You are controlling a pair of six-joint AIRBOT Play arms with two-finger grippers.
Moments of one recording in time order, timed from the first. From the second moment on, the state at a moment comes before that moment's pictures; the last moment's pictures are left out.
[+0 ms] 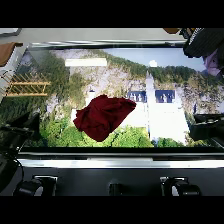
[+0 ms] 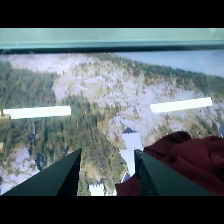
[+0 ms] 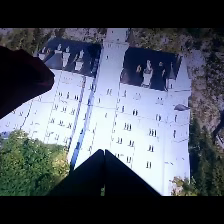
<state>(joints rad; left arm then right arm) -0.01 -0.12 0.36 -1.64 0.38 1.58 0.00 -0.42 0.99 -1.48 1.21 1.40</state>
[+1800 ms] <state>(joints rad) -0.36 -1.45 1.11 -1.91 0.73 1.65 0.00 -0.42 0.99 -1.47 1.27 1.62</state>
